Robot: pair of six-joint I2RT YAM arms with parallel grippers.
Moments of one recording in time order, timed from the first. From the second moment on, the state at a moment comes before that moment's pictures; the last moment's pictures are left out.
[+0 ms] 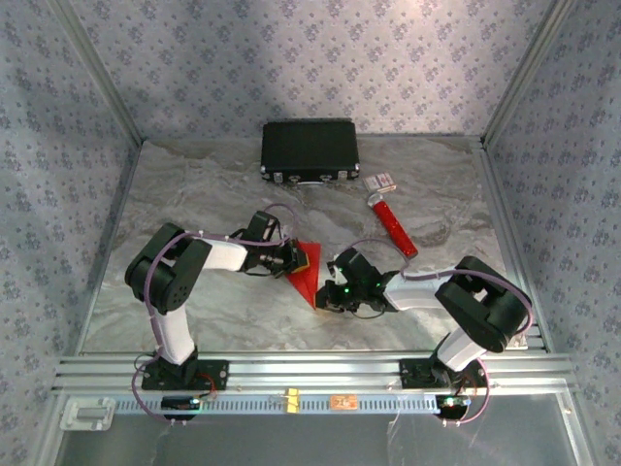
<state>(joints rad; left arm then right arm) -0.56 1.84 0.80 0.15 0.63 -0.94 0.83 1.57 0.54 0.15 -0.44 0.93</state>
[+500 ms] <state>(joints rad) -0.56 1.84 0.79 0.17 0.64 -0.96 0.84 1.58 0.56 0.11 -0.45 0.92</state>
